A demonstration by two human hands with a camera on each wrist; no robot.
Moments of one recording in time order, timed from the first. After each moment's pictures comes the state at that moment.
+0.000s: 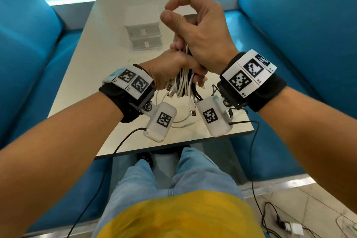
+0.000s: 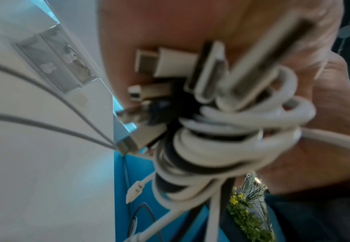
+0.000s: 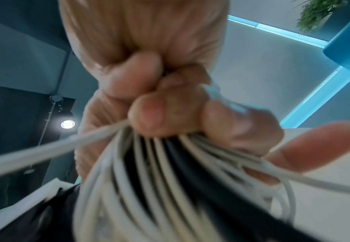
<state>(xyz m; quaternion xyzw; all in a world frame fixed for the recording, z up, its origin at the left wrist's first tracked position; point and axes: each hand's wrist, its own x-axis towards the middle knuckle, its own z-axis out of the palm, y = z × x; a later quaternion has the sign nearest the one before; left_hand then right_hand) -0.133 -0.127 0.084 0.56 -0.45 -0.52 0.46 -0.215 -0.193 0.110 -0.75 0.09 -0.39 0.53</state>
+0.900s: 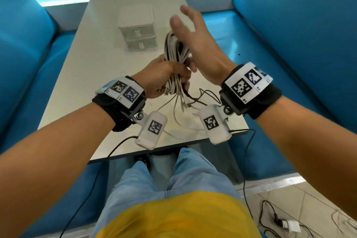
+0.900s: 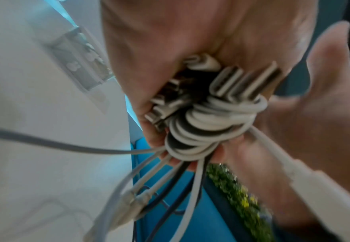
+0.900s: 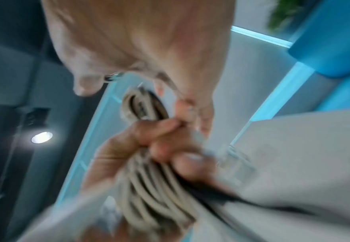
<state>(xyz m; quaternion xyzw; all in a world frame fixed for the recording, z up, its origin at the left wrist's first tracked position) -0.122 -0.127 0.060 0.55 -0.38 -0.51 0.54 -0.225 -0.211 0.086 -0.76 0.19 -0.24 0.57</state>
